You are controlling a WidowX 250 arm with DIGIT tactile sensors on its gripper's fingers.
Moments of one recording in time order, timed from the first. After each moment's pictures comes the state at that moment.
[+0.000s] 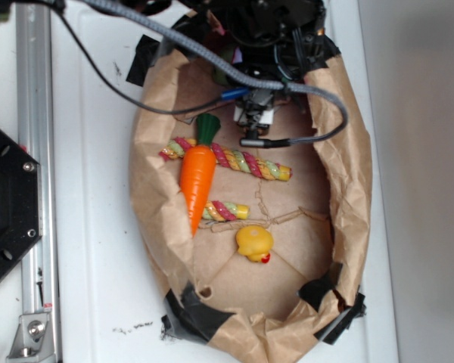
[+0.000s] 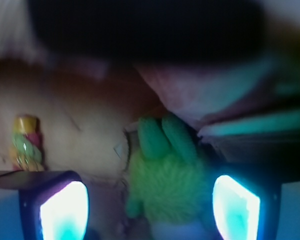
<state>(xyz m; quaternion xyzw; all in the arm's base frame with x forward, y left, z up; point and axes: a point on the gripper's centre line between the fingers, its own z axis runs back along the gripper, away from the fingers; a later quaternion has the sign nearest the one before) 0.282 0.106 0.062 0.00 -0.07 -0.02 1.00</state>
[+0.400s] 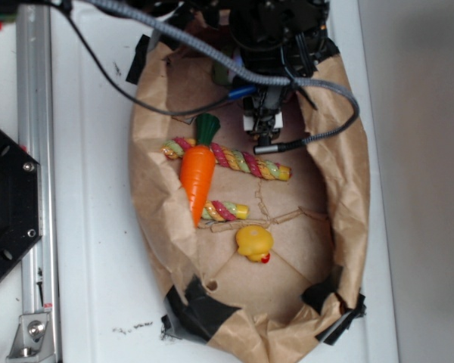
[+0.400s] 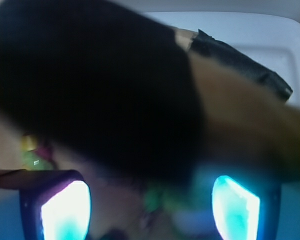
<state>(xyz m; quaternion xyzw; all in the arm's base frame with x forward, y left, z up) 0.276 0.088 0.072 0.00 -0.05 0.03 1.00</state>
